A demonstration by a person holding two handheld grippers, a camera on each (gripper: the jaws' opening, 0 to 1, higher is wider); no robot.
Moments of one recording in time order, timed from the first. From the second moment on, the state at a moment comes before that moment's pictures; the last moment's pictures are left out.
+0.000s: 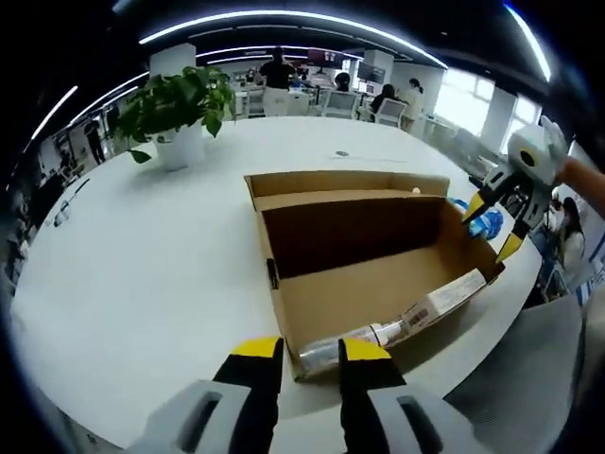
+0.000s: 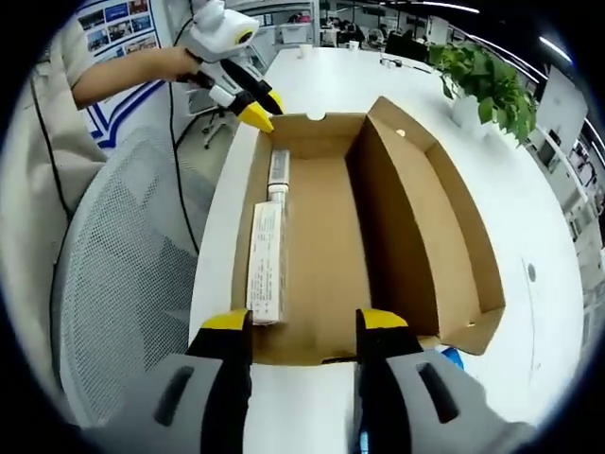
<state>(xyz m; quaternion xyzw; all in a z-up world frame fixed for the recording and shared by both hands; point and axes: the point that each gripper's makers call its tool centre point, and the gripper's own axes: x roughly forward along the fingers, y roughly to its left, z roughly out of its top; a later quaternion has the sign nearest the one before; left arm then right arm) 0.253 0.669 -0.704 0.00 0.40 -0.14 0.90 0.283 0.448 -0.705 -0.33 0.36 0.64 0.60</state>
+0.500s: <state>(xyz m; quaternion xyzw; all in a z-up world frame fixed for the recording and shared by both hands) 0.258 0.682 -0.714 -0.08 0.40 -0.10 0.91 0.269 0.455 -0.735 -0.34 0.39 0.66 0.54</state>
